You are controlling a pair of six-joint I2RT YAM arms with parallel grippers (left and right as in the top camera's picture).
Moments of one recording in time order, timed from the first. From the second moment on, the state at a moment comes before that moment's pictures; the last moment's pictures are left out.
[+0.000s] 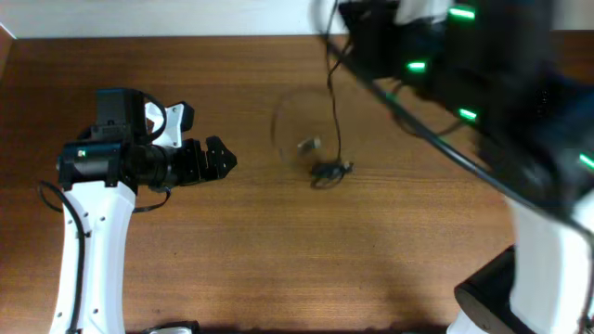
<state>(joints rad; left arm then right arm) 0.09 1.39 1.38 -1.20 0.48 -0.10 0.58 1.84 2.87 -1.24 -0.01 0.47</state>
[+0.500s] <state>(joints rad) 0.09 1.39 1.38 -1.20 0.48 -0.10 0.58 1.83 3.02 -1.18 0.21 0.45</state>
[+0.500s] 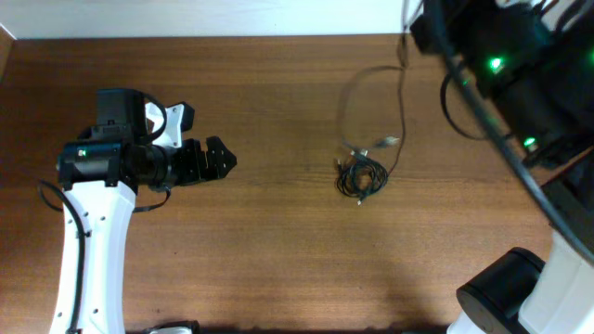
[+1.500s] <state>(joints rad) 0.09 1.39 1.38 -1.19 0.45 -0.10 0.58 2.10 3.01 -1.07 -0.31 0.35</state>
